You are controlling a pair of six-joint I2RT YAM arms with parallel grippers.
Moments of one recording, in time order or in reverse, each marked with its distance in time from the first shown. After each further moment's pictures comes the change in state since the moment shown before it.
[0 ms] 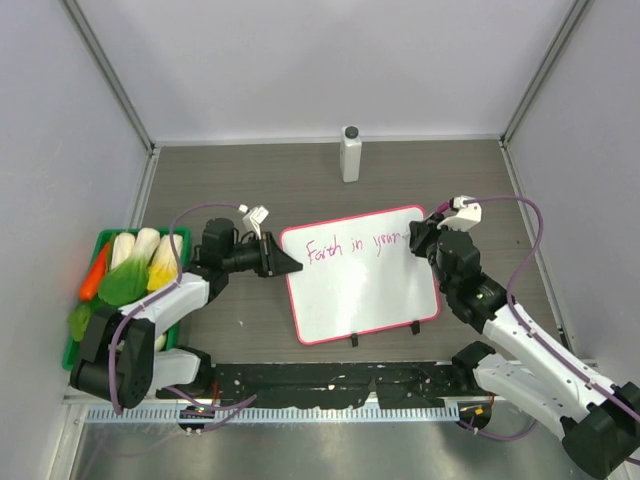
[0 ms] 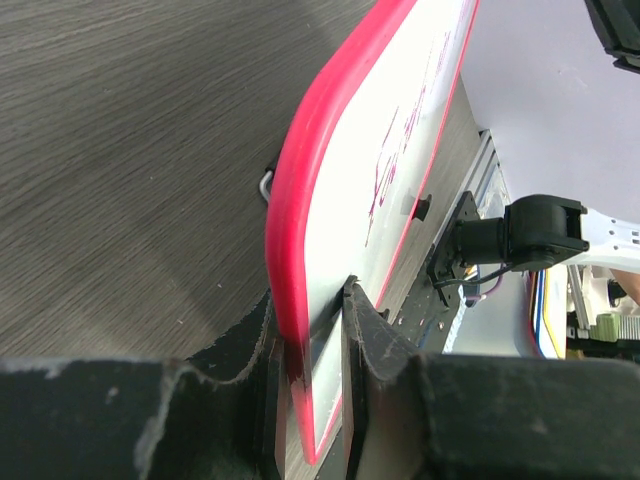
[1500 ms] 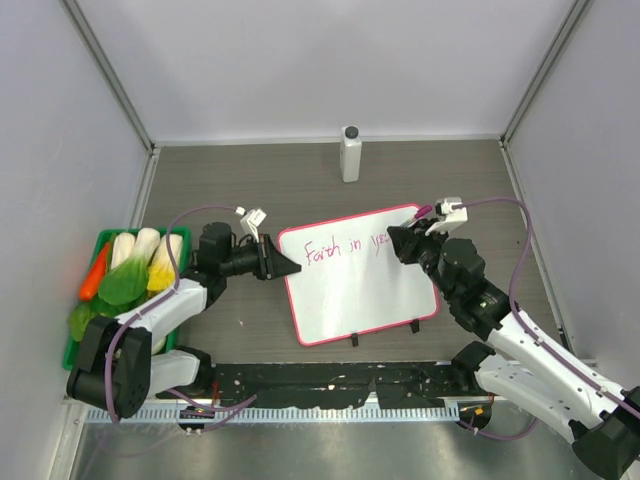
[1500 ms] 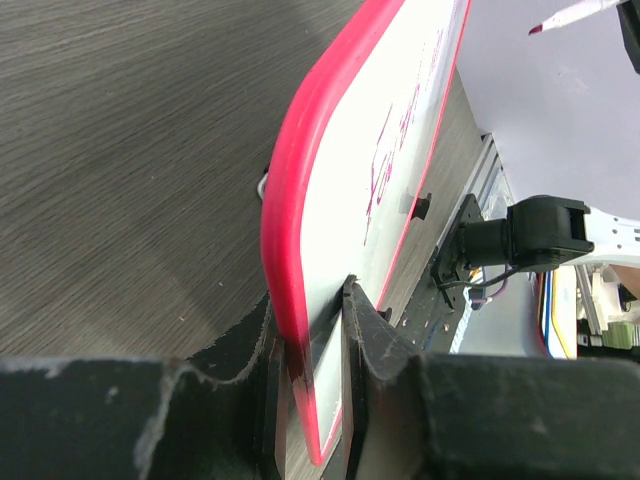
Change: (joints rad) left arm 0.000 -0.054 -0.042 0.026 -0.015 -0.001; right arm 0.080 -0.071 0.007 0.044 -0.211 -0.046
